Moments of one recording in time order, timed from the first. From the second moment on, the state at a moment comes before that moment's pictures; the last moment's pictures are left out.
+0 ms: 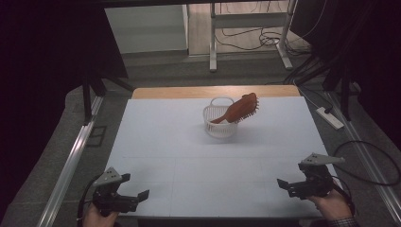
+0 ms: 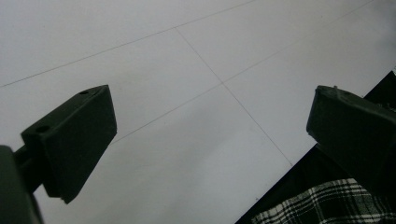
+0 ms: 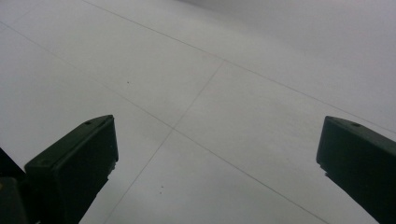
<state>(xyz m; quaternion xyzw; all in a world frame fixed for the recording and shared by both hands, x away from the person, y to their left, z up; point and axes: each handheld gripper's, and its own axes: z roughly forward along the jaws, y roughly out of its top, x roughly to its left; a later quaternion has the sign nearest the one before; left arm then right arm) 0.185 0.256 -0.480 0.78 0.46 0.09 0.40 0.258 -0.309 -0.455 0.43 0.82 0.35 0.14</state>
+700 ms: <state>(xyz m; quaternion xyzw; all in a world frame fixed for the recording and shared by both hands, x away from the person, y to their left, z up) 0.185 0.256 -0.480 0.78 0.46 0.09 0.40 0.242 -0.322 -0.456 0.45 0.81 0.34 0.15</state>
